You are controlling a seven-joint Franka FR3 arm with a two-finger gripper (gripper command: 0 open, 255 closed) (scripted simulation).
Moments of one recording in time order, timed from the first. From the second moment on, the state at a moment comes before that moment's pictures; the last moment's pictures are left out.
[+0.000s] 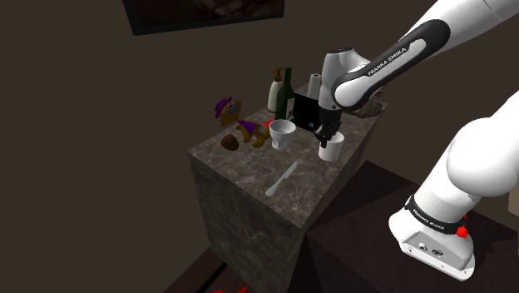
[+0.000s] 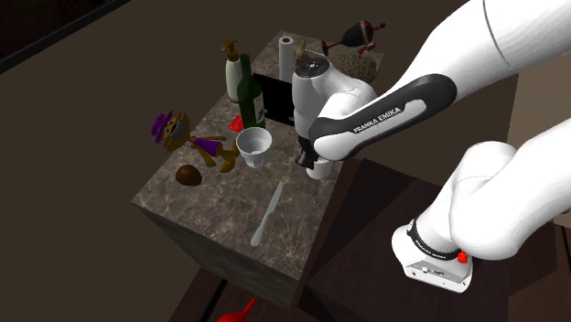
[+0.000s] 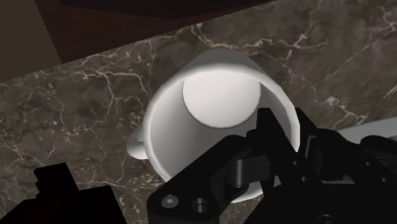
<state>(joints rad) -0.01 -0.24 -0.06 -2.71 -0.12 2.40 0.18</state>
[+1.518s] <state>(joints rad) 0.00 -0.46 -0.06 -2.56 -0.10 2.03 0.15</state>
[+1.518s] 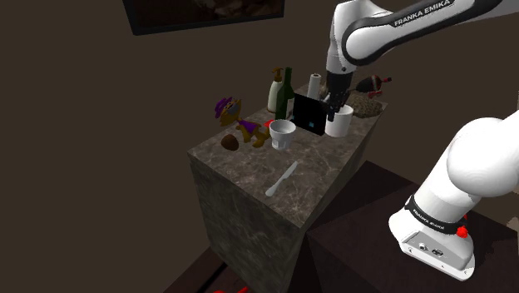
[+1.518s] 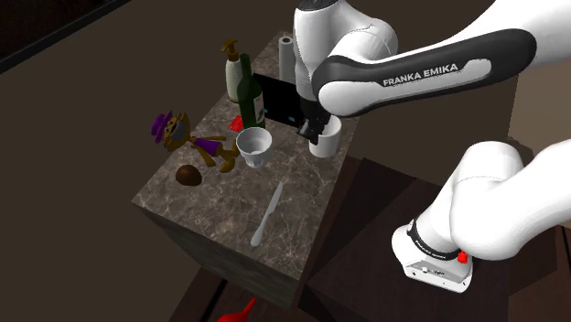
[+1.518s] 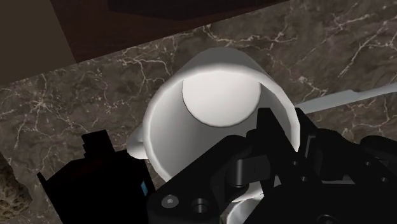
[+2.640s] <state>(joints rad) -0.16 -0.21 -0.33 -2.30 -0.17 2.06 -0.24</state>
